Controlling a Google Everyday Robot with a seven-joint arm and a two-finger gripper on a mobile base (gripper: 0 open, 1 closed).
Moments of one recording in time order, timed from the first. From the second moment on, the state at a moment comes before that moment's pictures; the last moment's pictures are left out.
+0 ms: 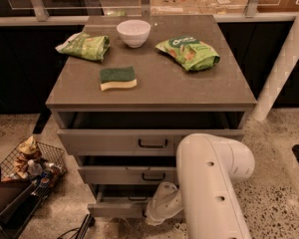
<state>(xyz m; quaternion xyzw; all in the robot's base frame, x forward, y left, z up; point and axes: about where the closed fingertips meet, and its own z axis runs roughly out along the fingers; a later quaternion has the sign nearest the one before) 0.470 -0.001 0.156 -0.72 0.67 0.09 0.12</state>
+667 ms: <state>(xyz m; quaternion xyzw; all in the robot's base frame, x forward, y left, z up) 0.461 -0.005 0.160 -0.72 0.68 0.08 0.11</state>
